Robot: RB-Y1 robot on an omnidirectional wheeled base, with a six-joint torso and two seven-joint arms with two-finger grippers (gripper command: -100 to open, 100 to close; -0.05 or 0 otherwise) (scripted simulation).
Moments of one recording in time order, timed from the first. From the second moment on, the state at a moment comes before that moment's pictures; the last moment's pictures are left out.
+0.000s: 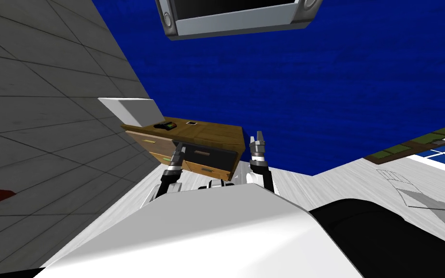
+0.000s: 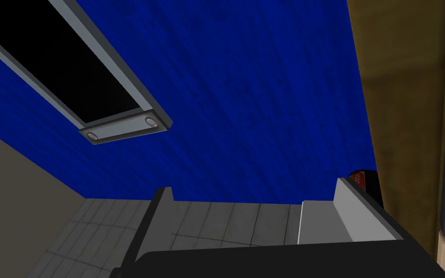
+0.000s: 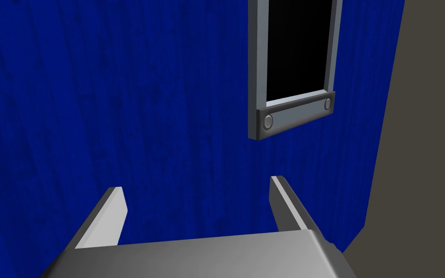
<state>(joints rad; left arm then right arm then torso) 0.40 0.14 -0.03 -1.96 -0.16 -0.48 -0.01 0.49 0.01 0.04 -2.33 -0.04 -0.35 0.15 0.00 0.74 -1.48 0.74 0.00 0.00</state>
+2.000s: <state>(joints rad) 0.28 0.17 -0.13 -1.53 -0.24 -0.35 -0.06 0.49 0.01 0.04 -2.33 -0.04 -0.35 0.15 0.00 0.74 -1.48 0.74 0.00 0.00</state>
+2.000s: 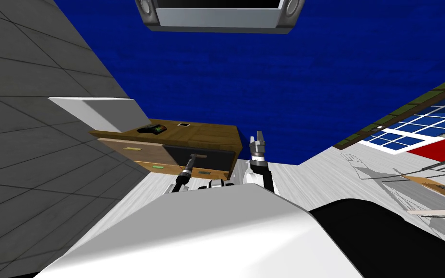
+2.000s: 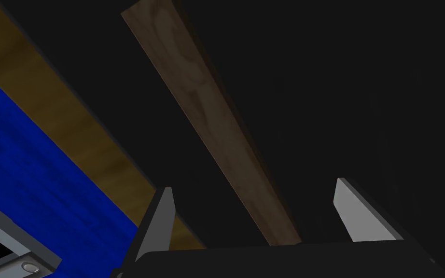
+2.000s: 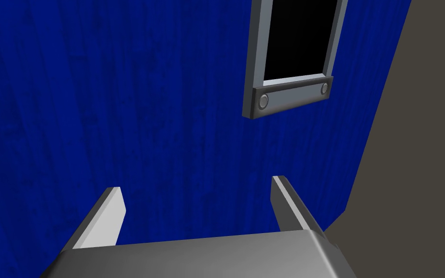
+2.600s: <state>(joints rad) 0.30 0.18 -0.13 -1.56 -0.24 -0.34 -0.05 0.49 0.01 0.04 -2.33 -0.04 -0.35 0.15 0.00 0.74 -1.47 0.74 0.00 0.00</state>
